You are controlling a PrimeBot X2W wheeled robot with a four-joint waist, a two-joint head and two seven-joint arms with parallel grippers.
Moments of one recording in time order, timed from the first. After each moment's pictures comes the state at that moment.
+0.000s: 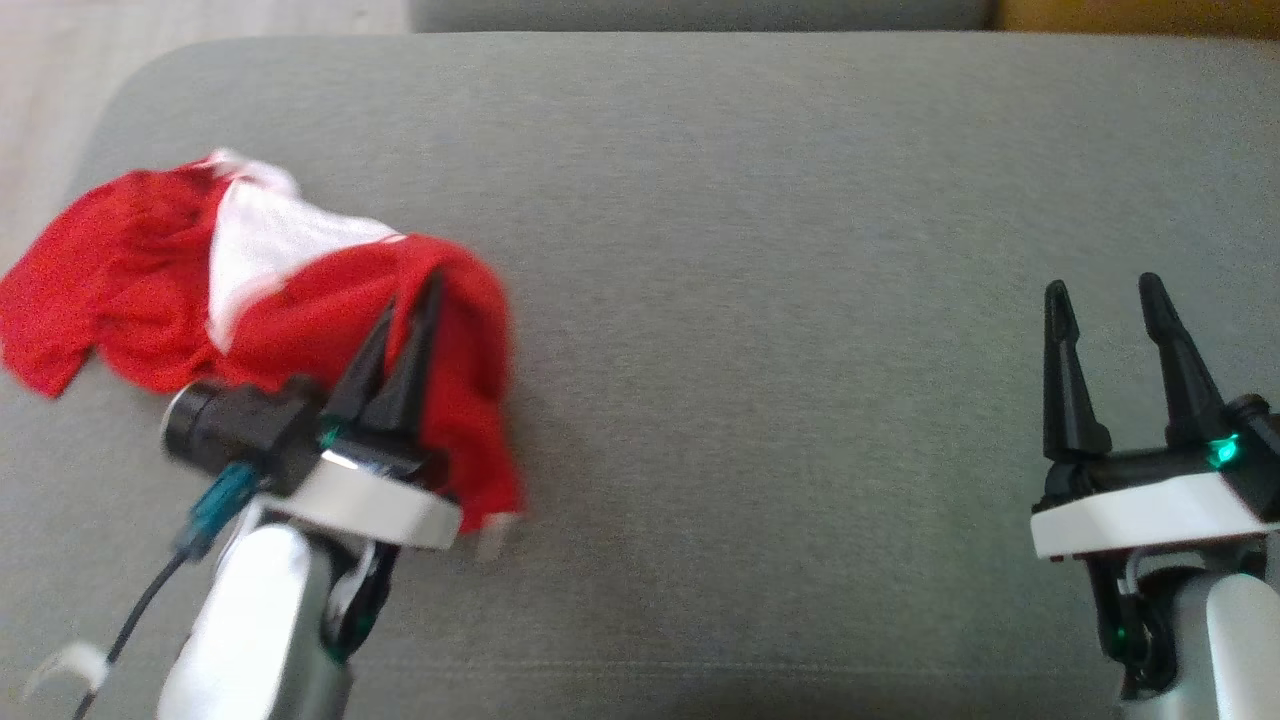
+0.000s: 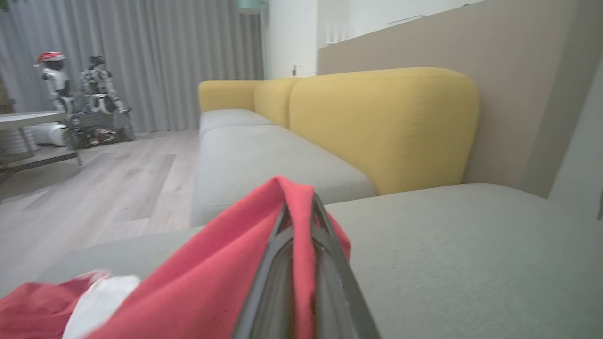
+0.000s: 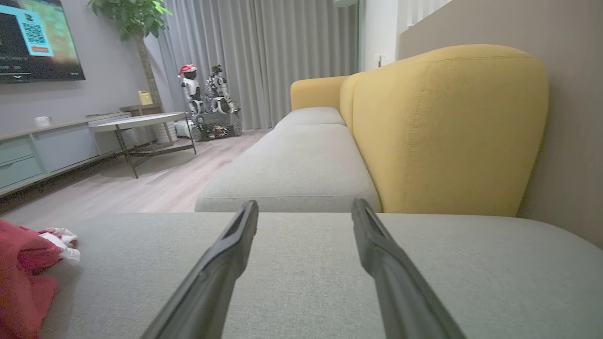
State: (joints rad) left arm -0.21 0.16 -0.26 0.09 -0.19 -0.13 -0.26; right arm -0.05 -0.05 -0.04 -0.12 0.13 0.12 -0.02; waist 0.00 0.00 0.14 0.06
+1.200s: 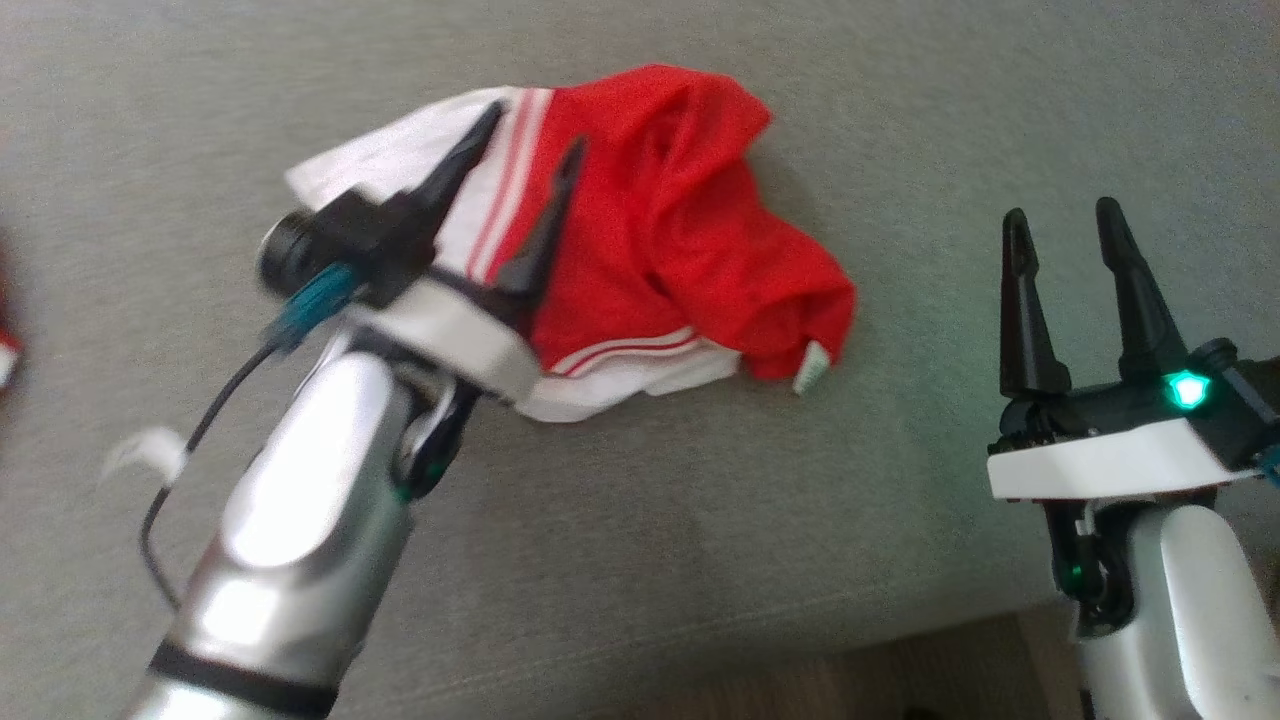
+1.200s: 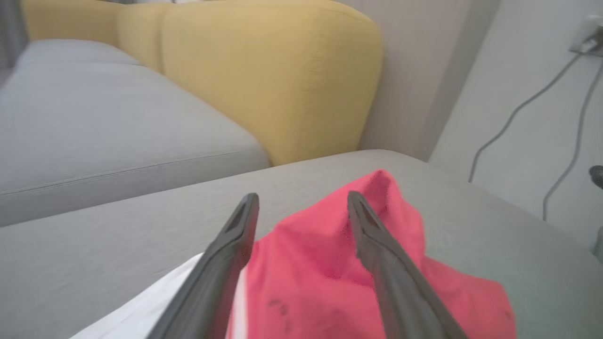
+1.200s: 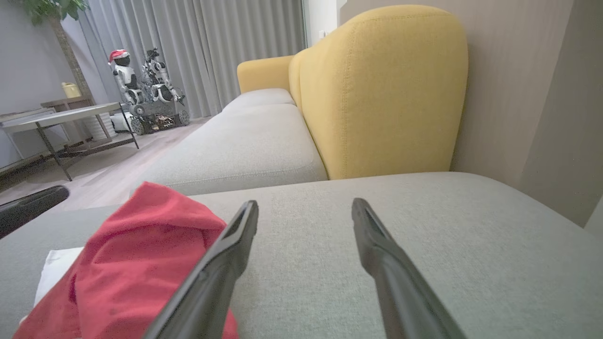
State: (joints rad) left arm -0.66 0.13 -0.55 0.42 -0.35 -0.11 -0.26; right arm -0.18 -0.05 0.04 -0.04 0.19 0.12 -0.13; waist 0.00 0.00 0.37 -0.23
